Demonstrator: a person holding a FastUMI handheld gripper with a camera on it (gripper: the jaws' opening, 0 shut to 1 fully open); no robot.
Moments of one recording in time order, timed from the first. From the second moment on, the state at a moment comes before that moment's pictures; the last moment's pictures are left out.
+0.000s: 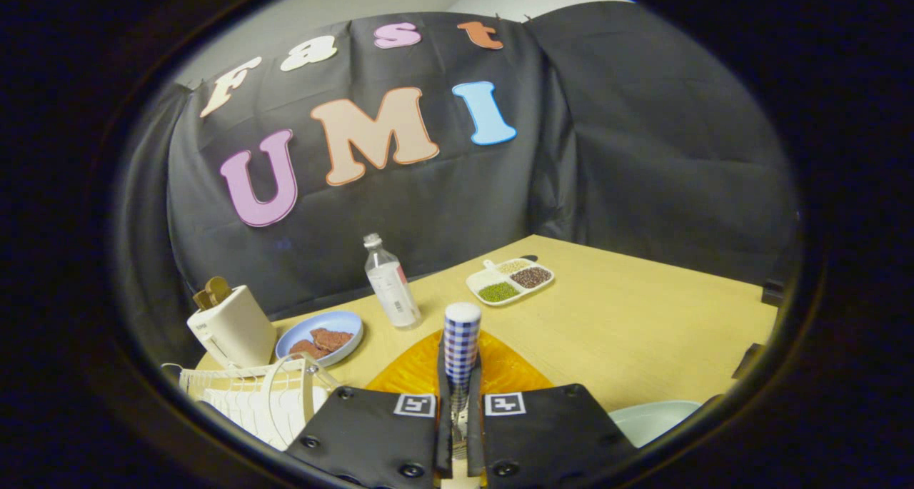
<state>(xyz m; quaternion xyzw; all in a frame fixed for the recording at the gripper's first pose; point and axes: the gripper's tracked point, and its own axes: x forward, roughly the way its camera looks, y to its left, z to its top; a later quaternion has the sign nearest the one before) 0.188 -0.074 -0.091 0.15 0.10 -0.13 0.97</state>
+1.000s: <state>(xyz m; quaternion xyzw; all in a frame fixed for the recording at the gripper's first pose) 0.100 -0.084 0.015 0.20 0.05 -0.15 0.97</state>
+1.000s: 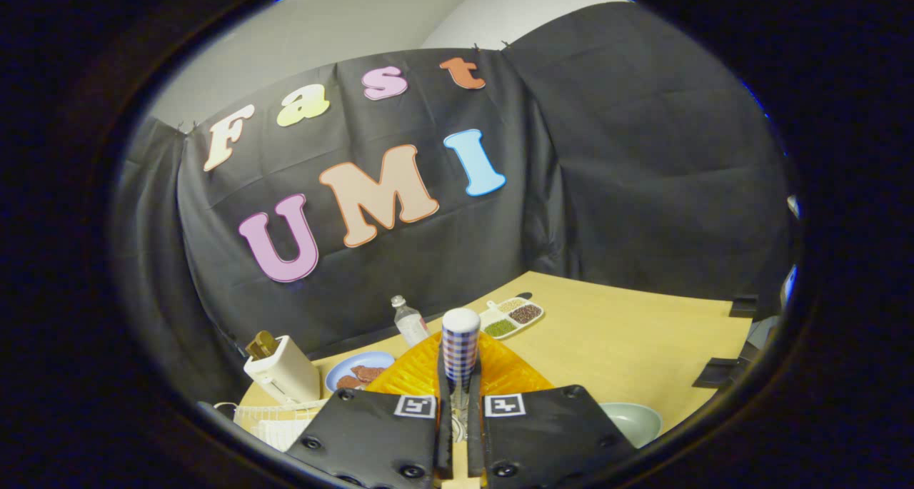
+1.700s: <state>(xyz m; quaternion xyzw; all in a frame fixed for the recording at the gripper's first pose) 0.042 -0.100 -0.080 0.26 0.23 -0.22 0.91</state>
